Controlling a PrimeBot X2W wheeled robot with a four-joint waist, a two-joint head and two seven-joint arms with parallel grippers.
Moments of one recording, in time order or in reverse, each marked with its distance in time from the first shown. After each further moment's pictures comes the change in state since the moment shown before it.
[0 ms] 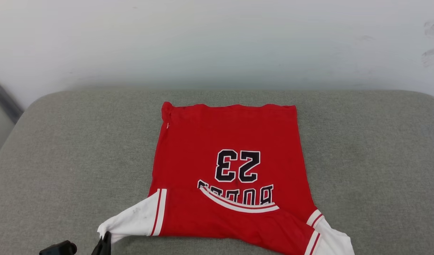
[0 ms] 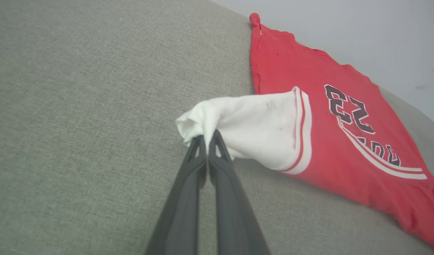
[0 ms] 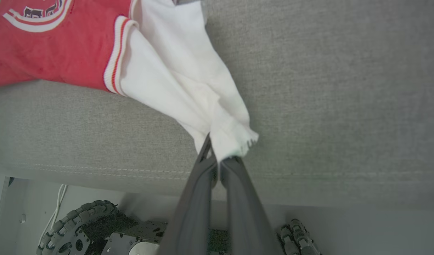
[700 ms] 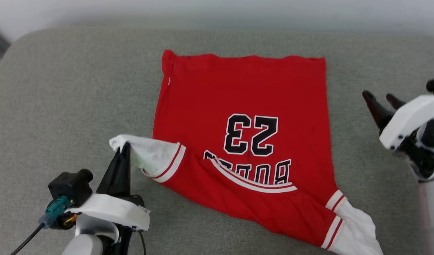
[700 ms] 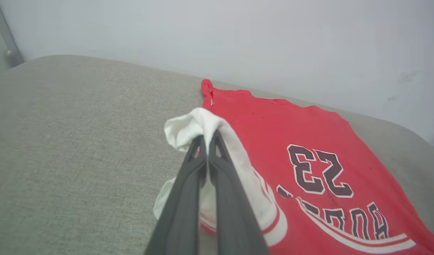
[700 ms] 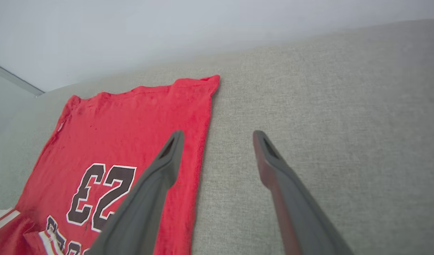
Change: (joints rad) left arm -0.225 0.008 -0.082 -0.264 0.161 0.058 -0.022; right arm -0.868 -0.009 -0.090 0.295 -0.040 0.000 0.078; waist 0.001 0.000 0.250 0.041
